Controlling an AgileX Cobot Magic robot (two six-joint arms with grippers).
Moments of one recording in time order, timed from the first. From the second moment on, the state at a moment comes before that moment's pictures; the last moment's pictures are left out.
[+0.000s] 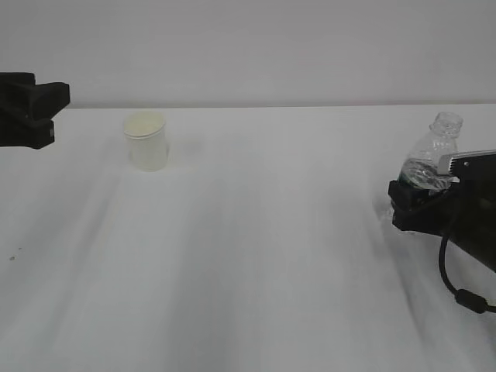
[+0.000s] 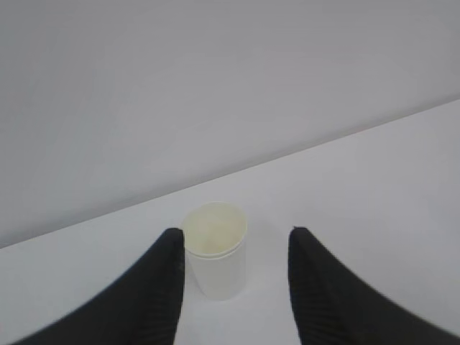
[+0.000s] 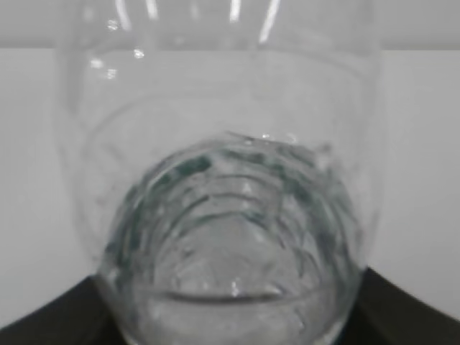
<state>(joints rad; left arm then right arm) -0.26 1.28 -0.58 0.17 -0.44 -0.07 0.02 2.04 -0.53 -0.20 -1.12 0.06</state>
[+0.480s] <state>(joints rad) -0.26 1.28 -0.58 0.17 -0.44 -0.07 0.02 1.97 -0.44 -0.25 -1.12 0.03</state>
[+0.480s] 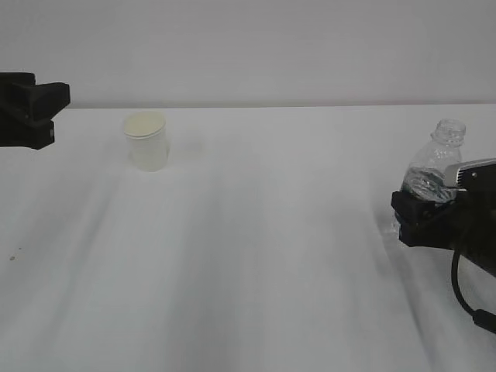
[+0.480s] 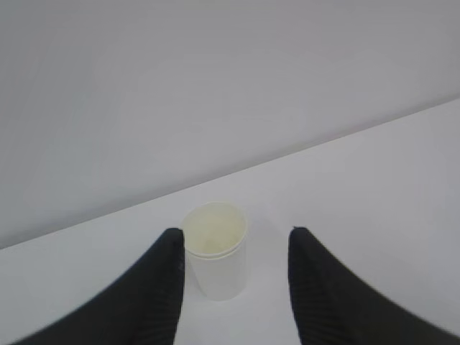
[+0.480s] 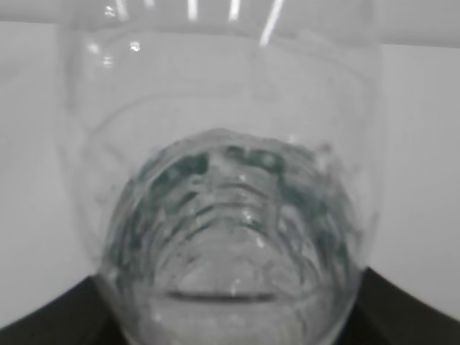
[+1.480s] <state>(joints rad) -0.26 1.28 -0.58 0.17 -0.44 -0.07 0.02 1.80 -0.38 -0.25 -1.06 0.01</state>
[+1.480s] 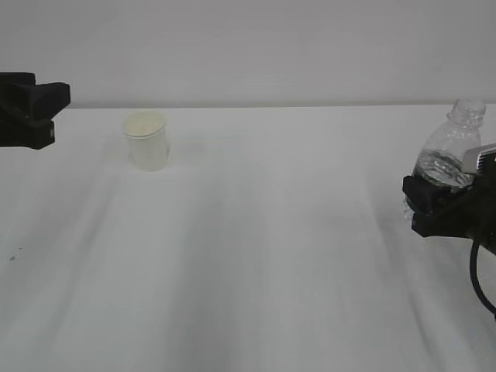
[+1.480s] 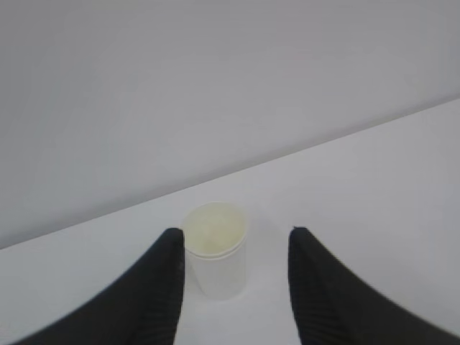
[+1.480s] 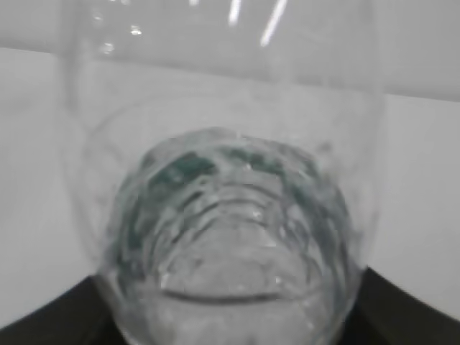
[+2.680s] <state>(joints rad) -0.26 1.34 -0.58 0.19 -0.45 -0.07 0.02 1.78 -0.48 -0.25 -0.93 0.04</state>
